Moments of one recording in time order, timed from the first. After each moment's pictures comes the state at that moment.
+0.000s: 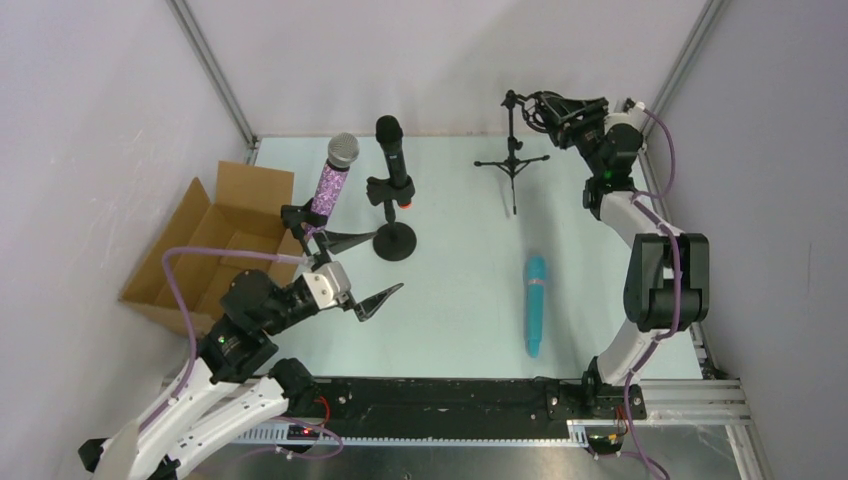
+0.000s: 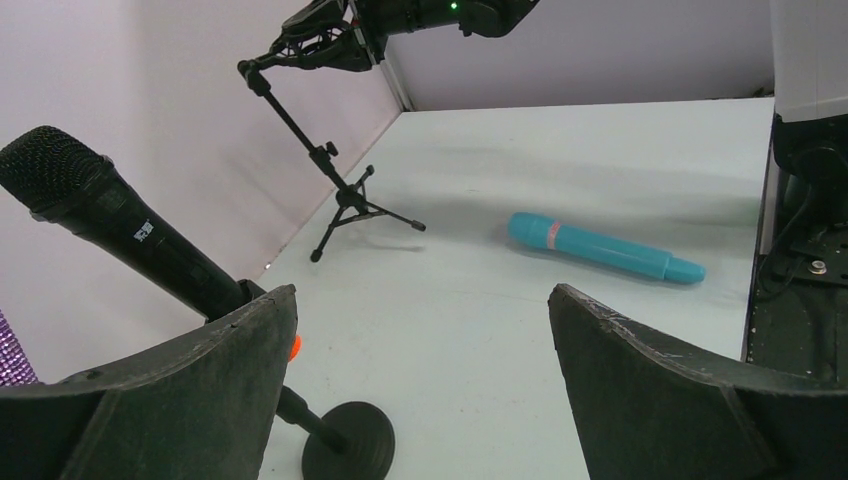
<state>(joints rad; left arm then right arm) -0.78 0.49 0.73 -0.14 0.29 0.32 -0.02 1.76 1.20 0.75 -0.38 1.46</state>
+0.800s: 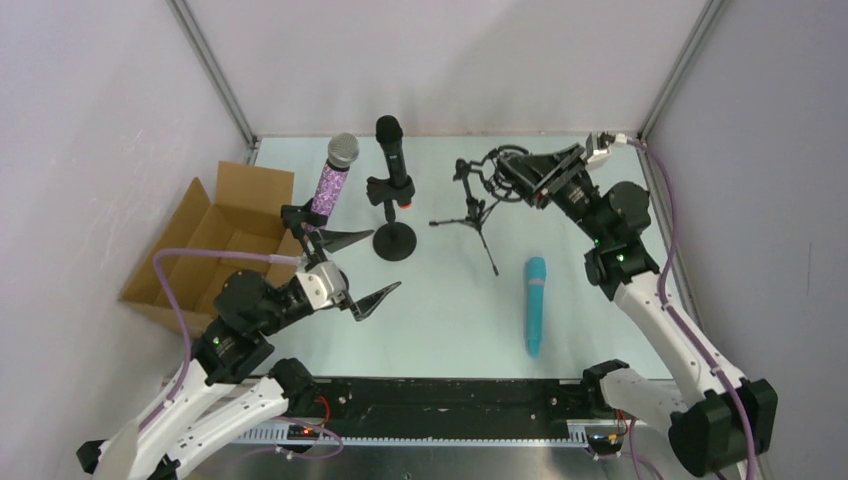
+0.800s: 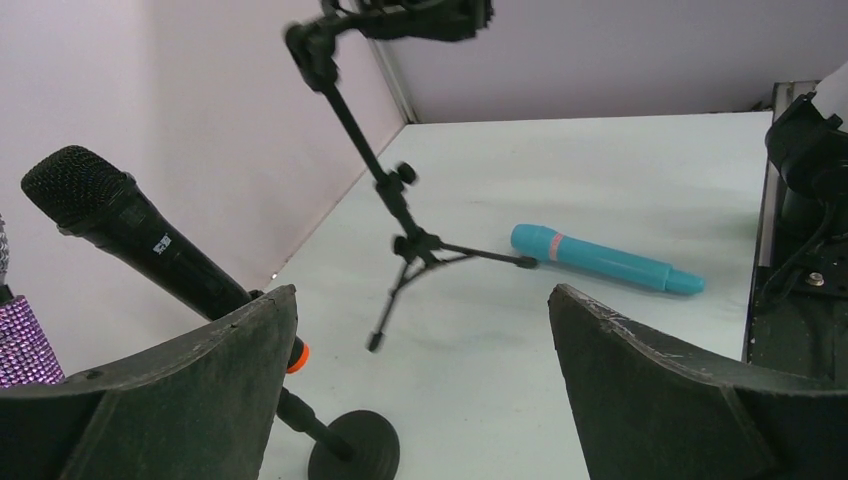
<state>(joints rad) -0.78 0.49 0.76 -0.16 0.29 0.32 0.30 1.06 0.92 0.44 -0.42 1.37</state>
